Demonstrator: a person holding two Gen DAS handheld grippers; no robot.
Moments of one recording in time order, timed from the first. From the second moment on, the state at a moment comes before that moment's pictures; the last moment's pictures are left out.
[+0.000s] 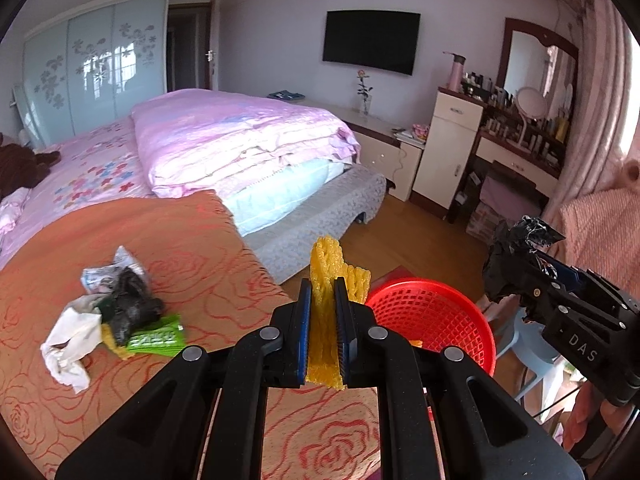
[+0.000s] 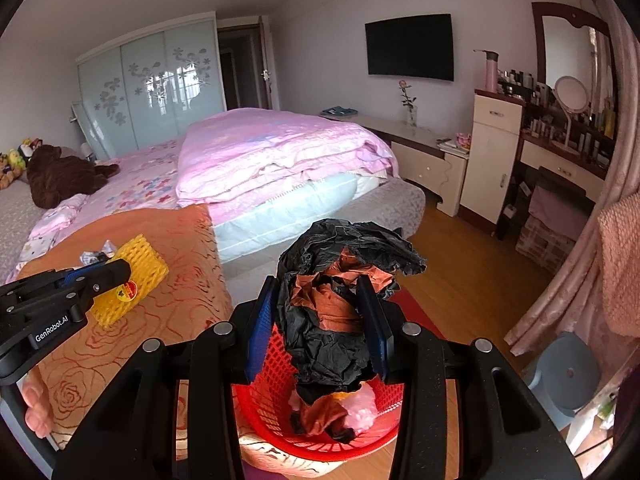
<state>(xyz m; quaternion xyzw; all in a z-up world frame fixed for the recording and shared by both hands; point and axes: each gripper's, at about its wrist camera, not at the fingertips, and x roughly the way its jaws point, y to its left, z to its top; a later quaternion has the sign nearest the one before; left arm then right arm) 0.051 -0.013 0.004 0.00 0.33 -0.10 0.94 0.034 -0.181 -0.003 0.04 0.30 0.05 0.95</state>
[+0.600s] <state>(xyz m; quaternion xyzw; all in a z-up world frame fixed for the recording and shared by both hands) 0.081 -0.067 -0.034 0.03 0.38 -0.16 0.91 0.056 -0.219 -0.046 0.08 0.35 0.03 0.93</state>
